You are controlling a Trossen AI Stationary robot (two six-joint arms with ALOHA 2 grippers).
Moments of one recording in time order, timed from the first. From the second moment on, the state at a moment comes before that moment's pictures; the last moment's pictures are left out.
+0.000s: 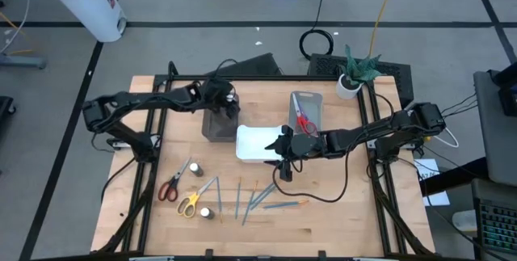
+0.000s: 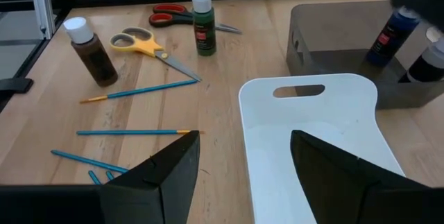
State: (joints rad) left arm 0.49 1.46 0.85 -0.12 -0.14 -0.19; right arm 0.15 1.52 0.91 0.13 0.15 0.14
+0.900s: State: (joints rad) left arm 0.26 0.42 0.62 -0.42 -0.13 -0.16; right arm 0.56 1.19 0.91 -0.21 0.21 0.26
